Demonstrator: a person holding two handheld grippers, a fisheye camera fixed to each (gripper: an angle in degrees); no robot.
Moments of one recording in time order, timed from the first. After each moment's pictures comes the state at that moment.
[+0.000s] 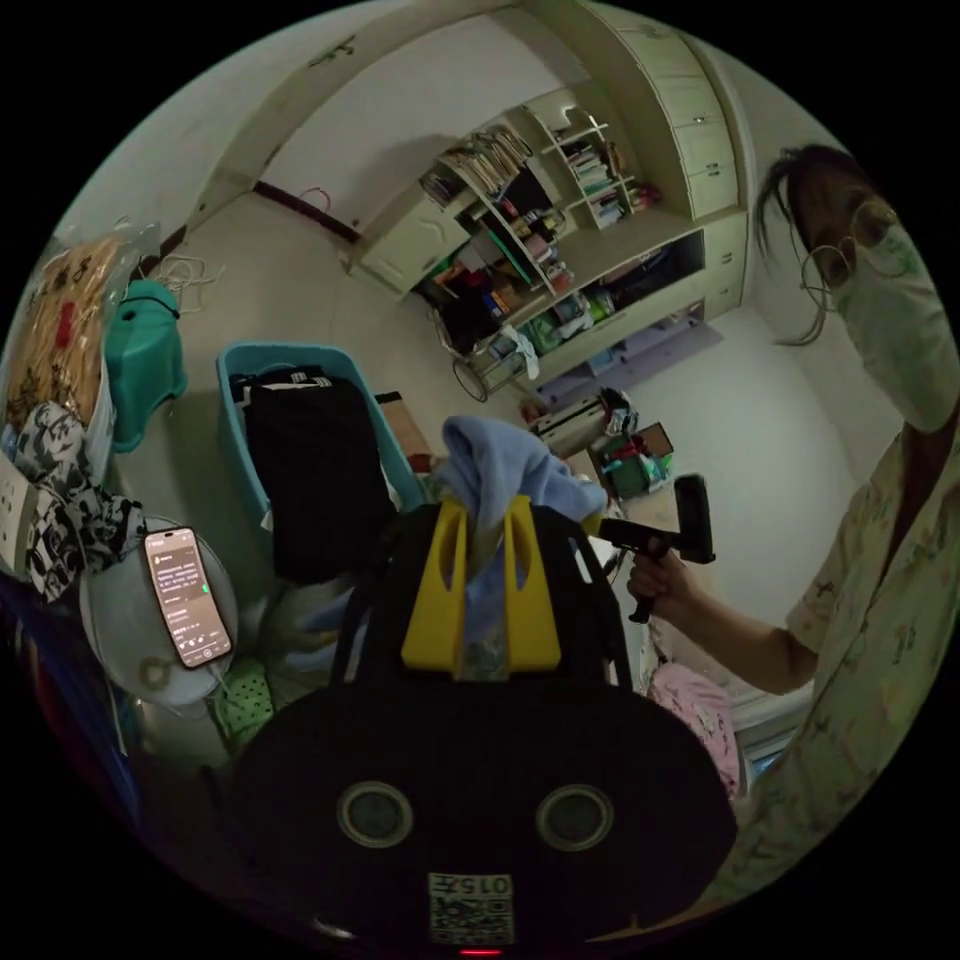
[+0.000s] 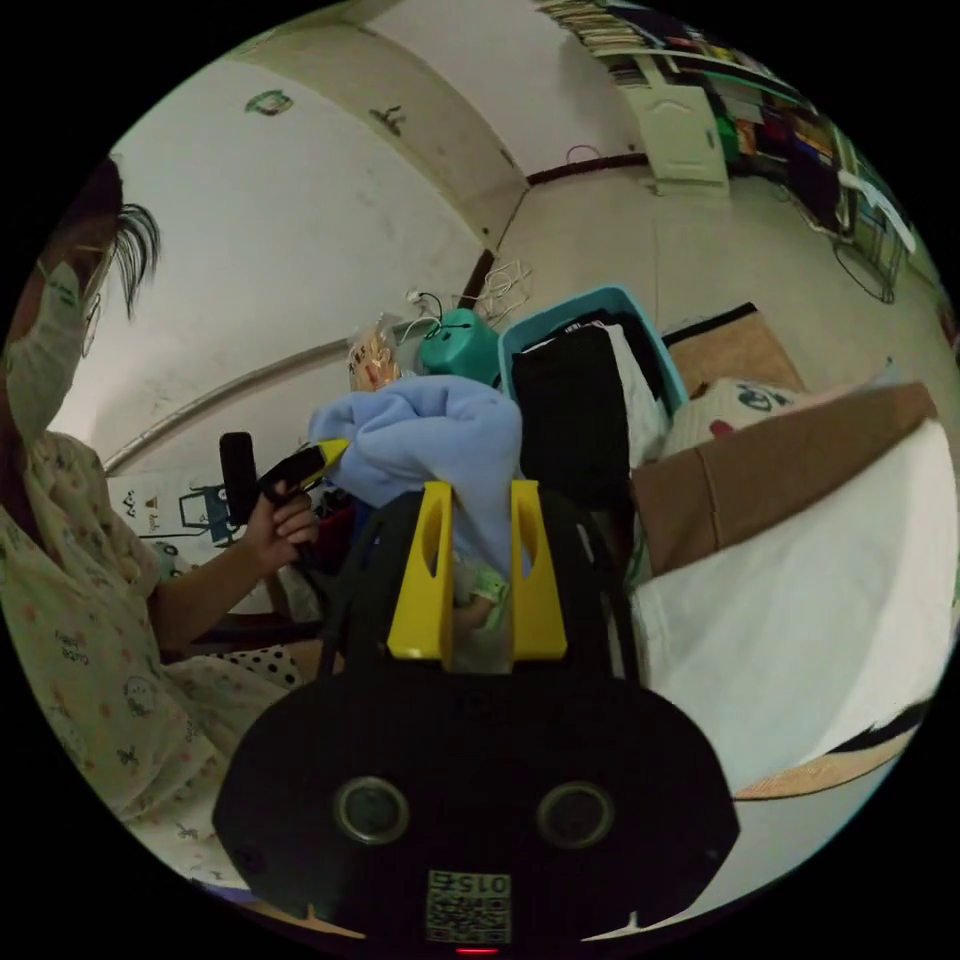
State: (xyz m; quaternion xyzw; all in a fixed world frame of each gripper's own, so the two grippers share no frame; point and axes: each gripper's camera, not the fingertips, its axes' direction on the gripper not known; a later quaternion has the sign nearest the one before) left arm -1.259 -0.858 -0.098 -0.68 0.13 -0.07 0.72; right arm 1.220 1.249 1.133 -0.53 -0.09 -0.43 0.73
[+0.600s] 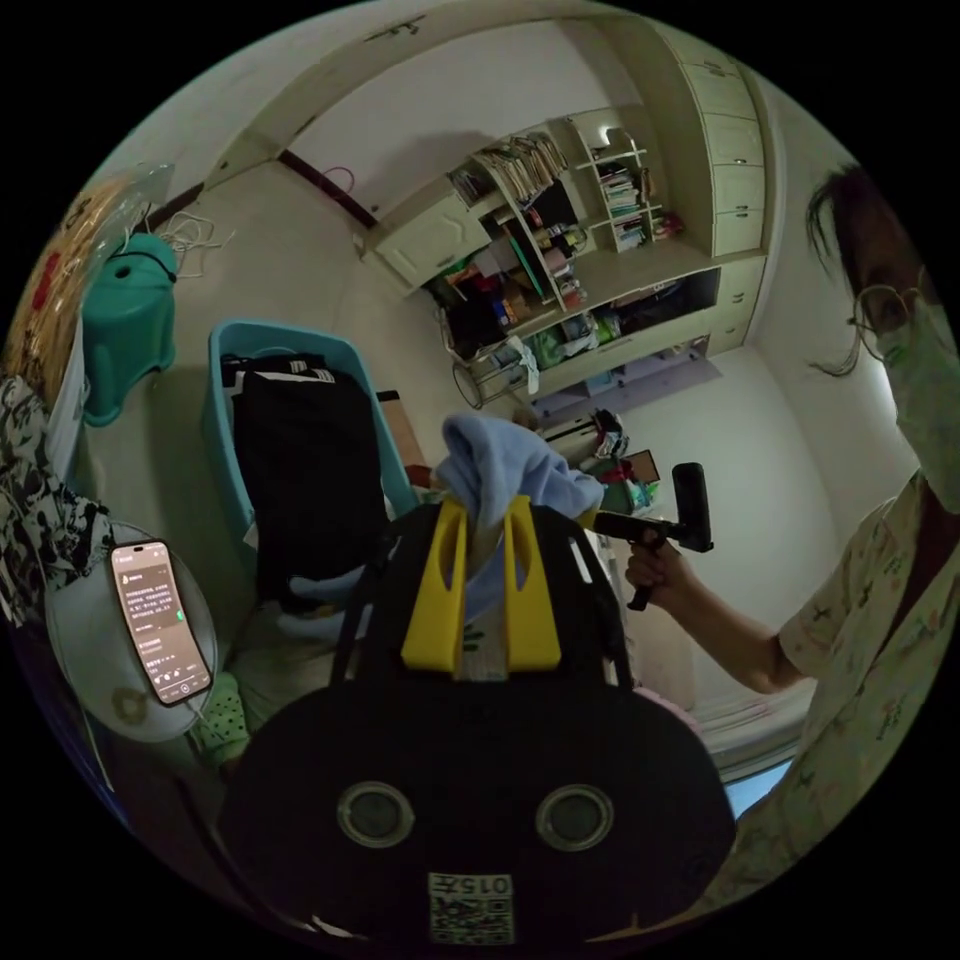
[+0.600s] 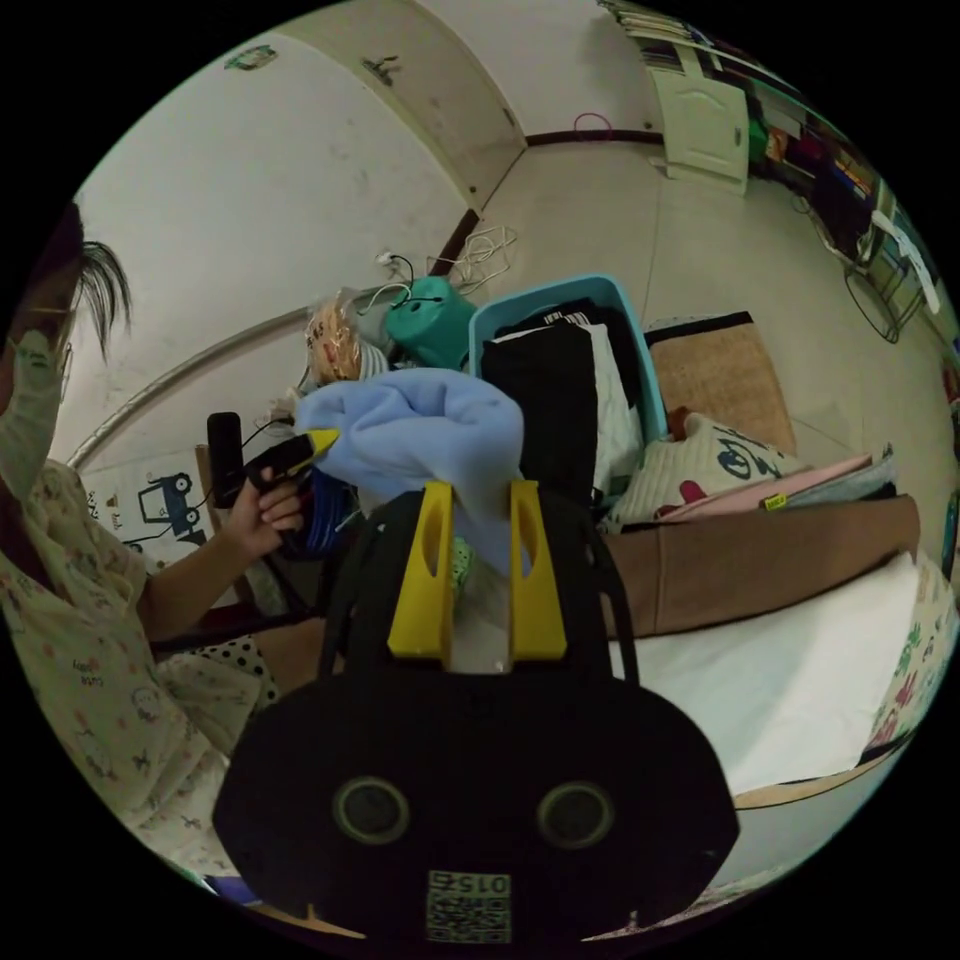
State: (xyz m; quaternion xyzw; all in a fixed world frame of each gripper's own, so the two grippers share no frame) left arm -1.367 -0.856 -0.039 -0.68 0.13 -0.13 0.71; right arm 1.286 1.430 1.340 -0.55 -0.03 -0.48 0.68
